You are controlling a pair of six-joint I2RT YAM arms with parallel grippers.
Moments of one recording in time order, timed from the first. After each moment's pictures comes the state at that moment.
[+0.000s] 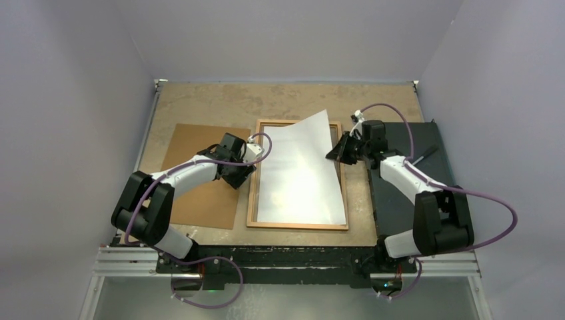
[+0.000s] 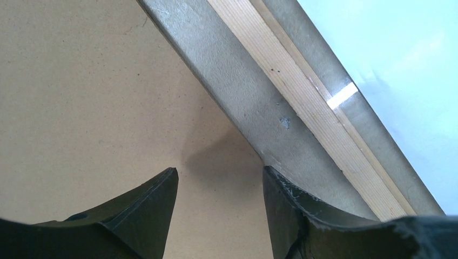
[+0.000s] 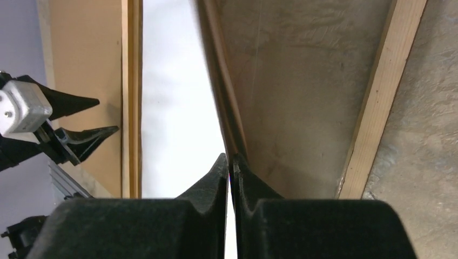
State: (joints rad) left arm -0.45 1.53 0.84 -0.41 -0.03 0.33; right arm 0.20 1.42 0.81 -0.12 -0.44 0.51
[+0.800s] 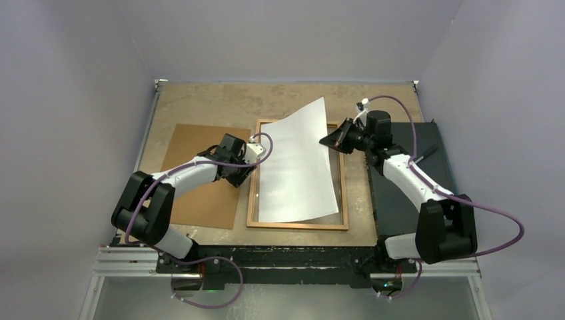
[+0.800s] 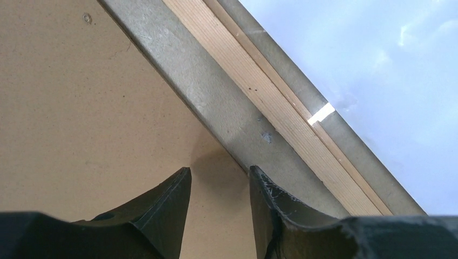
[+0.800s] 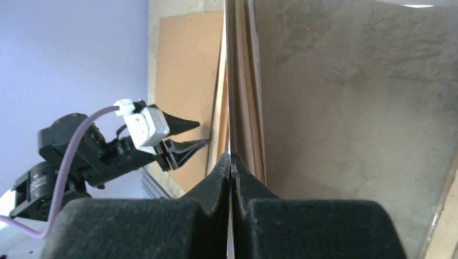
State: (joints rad) left arm -0.45 1.53 0.82 -0.34 0.04 0.33; right arm 0.20 1.36 0.87 -0.04 -0.55 0.76
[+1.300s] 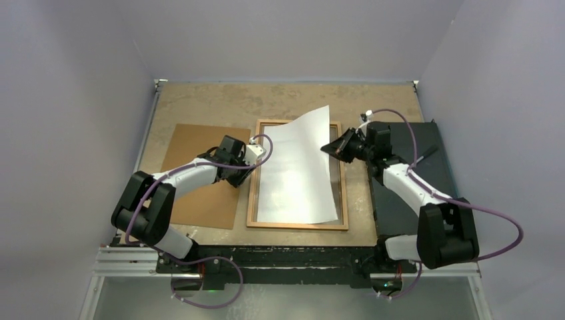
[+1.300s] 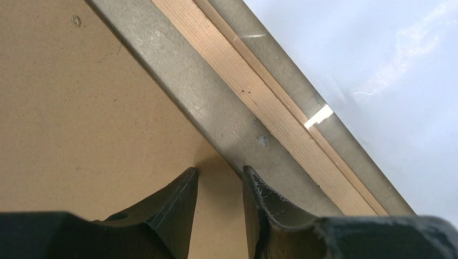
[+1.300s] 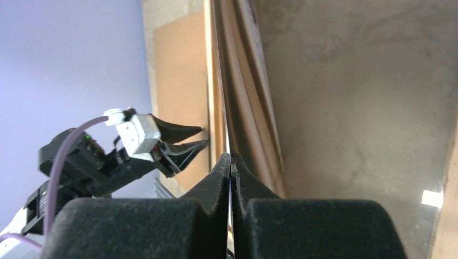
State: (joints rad) left arm -0.45 1.53 0.79 -0.30 0.06 0.33; right arm 0.20 1.32 0.76 0.06 -0.51 0.90
